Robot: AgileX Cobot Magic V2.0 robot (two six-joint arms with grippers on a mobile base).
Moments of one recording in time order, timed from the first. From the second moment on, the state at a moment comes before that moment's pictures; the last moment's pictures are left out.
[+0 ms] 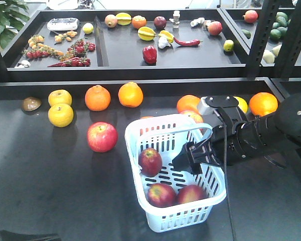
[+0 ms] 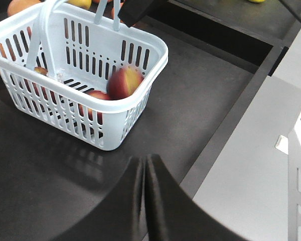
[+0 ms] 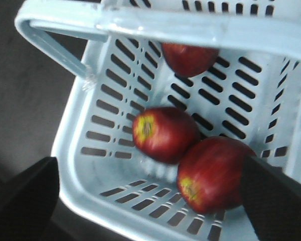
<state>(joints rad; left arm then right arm) -0.41 0.57 -0.35 -0.96 0.61 0.93 0.28 1.52 -0.97 0.66 0.70 -0.60</state>
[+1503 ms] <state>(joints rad) -0.41 0.57 -0.35 -0.96 0.62 0.93 0.28 0.44 -0.45 0.30 0.88 -0.39</state>
